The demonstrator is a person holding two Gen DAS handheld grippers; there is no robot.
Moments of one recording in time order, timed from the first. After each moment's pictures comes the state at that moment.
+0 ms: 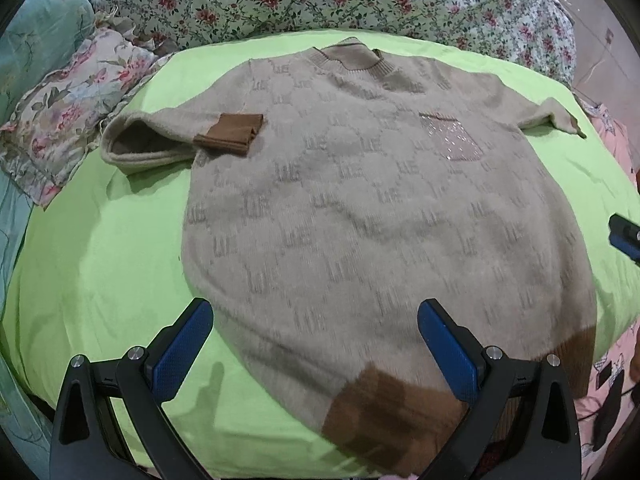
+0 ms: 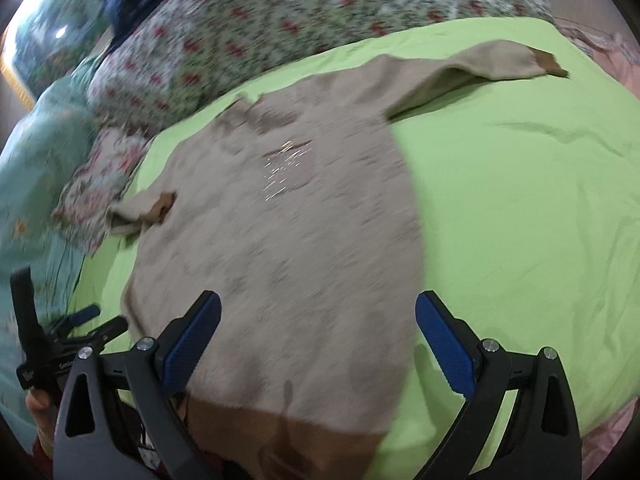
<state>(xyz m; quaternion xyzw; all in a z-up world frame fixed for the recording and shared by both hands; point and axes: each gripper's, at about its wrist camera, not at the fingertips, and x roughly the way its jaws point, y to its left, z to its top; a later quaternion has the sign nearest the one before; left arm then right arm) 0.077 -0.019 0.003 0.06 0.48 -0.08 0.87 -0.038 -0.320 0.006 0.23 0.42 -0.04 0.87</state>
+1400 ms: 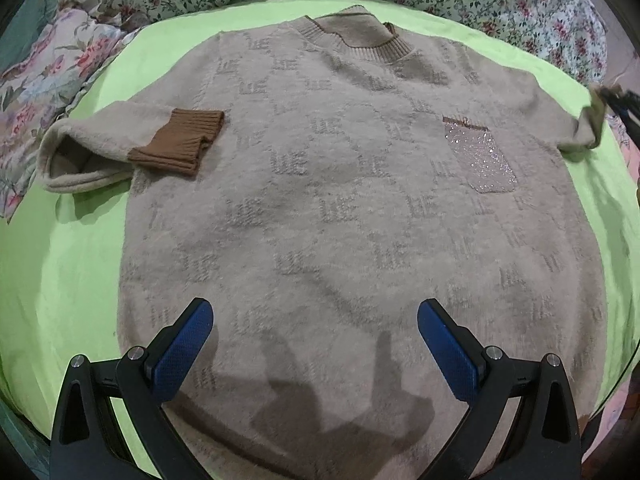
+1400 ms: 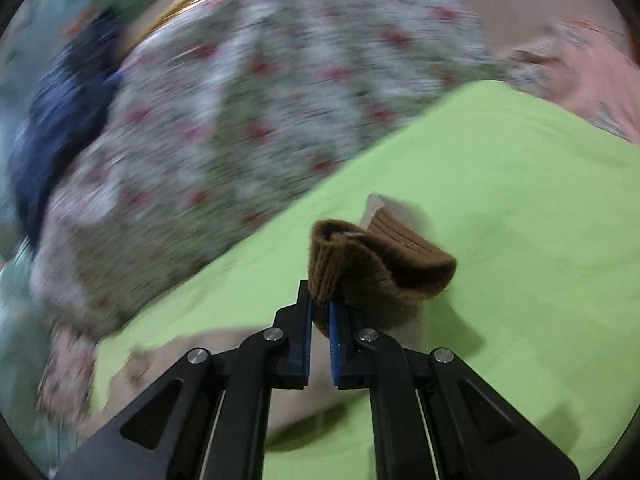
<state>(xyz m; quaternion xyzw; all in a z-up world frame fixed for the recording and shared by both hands) 0.161 -0.051 -0.034 0.04 0.55 -0.07 0.83 0.153 -0.538 0.035 0.31 0.28 -0.10 0.90</state>
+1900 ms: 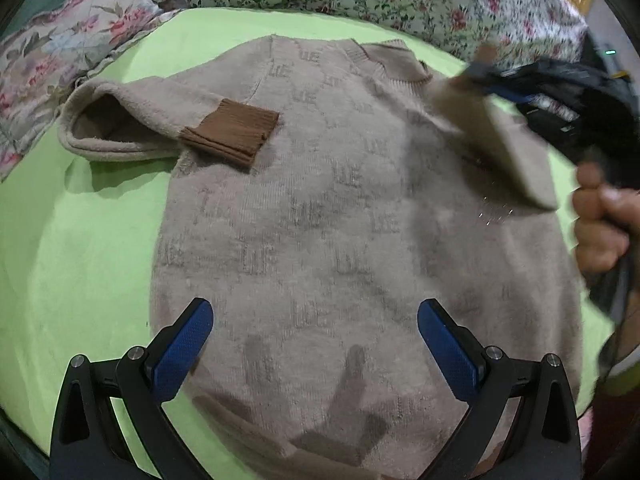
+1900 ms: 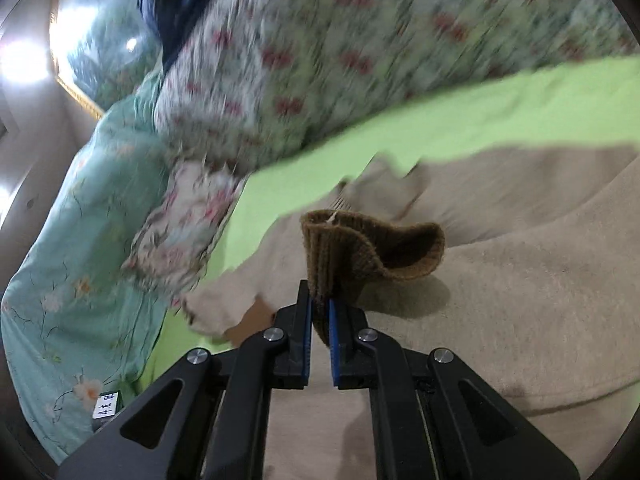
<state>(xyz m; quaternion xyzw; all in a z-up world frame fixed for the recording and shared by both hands) 0.162 0.011 -0.028 -0.05 0.52 -0.09 0.85 0.239 -0.221 -0.012 0.30 0.42 0.21 0.83</state>
